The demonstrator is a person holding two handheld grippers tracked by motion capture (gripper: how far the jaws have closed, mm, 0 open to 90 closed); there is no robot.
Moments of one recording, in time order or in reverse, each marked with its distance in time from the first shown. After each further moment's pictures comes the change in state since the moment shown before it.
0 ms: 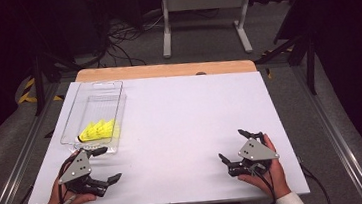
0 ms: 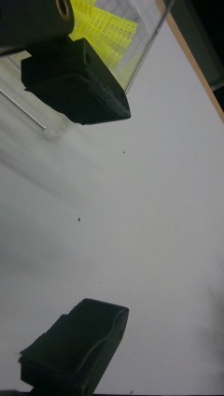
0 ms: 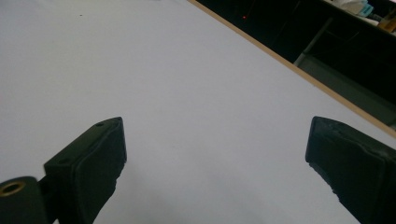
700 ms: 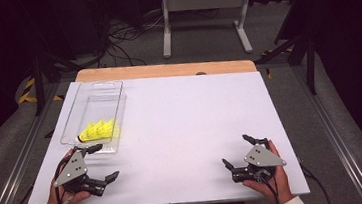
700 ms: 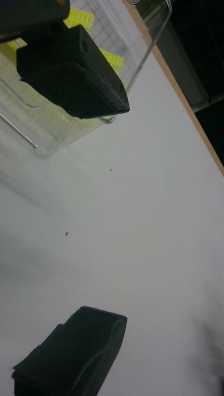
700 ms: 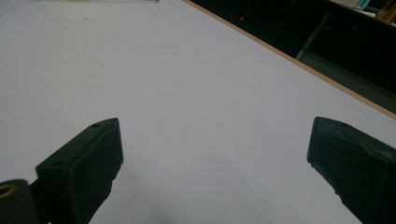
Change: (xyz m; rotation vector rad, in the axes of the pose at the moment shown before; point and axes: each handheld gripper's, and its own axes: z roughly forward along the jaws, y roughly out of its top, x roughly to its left) left arm -0.001 0.002 -0.006 -0.054 0.061 0.015; right arm 0.005 -0.012 -0.010 -0.022 -0.006 0.037
